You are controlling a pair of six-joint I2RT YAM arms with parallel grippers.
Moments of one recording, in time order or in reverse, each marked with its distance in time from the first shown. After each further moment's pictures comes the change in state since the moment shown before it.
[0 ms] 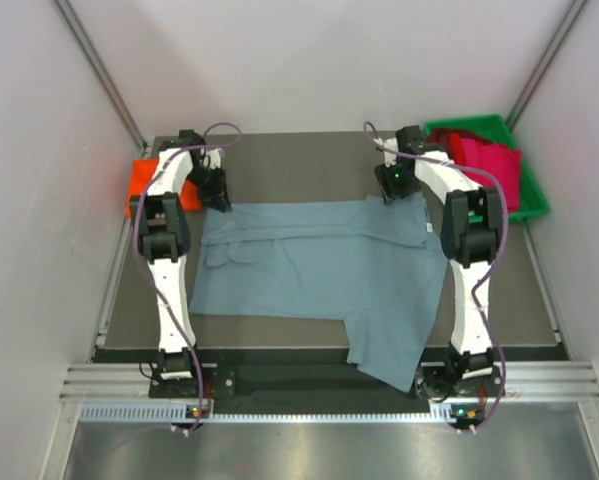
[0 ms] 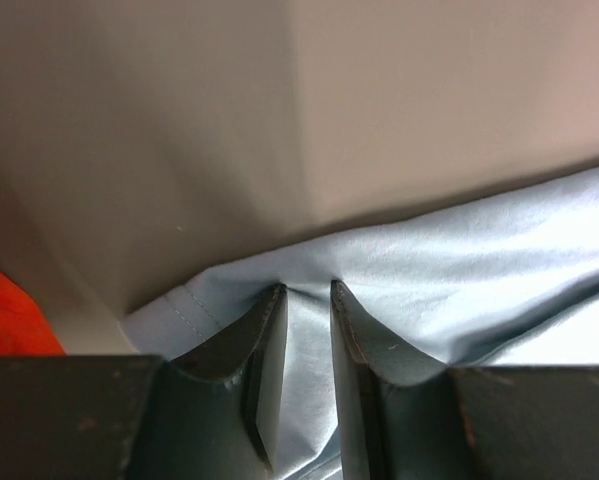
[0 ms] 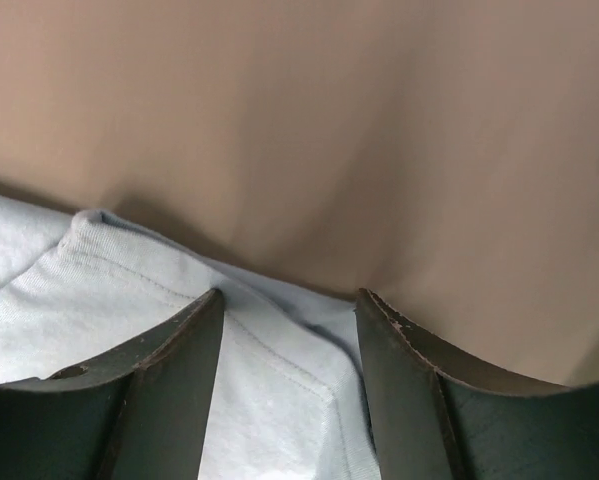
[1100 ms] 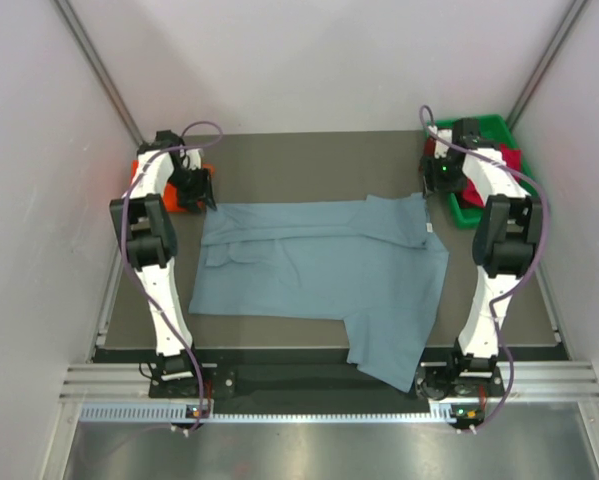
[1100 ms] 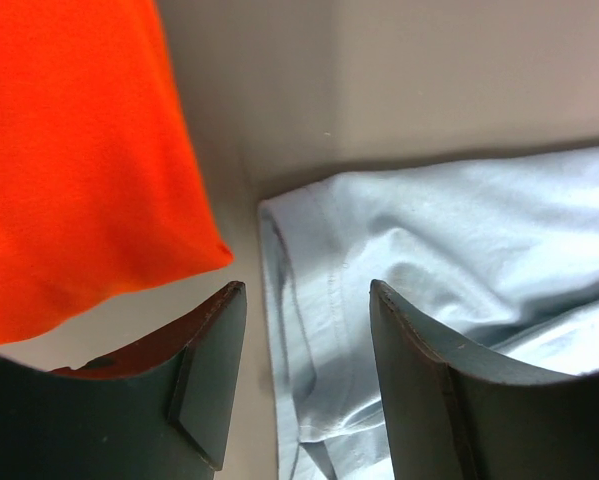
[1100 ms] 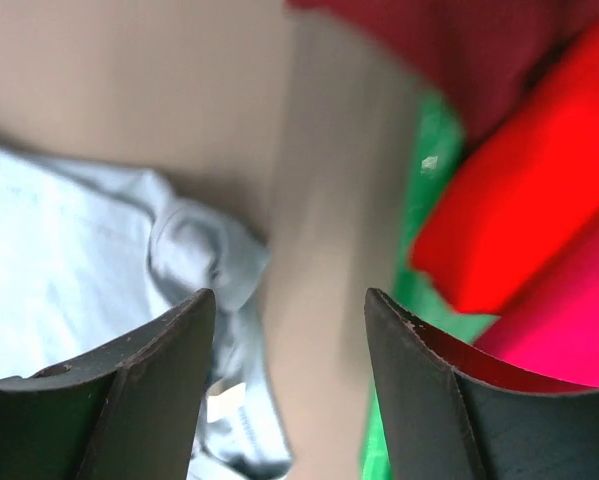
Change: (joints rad) left arm 0.081 -0.141 -0.151 0.059 -0.071 0.047; right arm -0.224 -0.193 -0.108 -0.016 -0.031 0.028
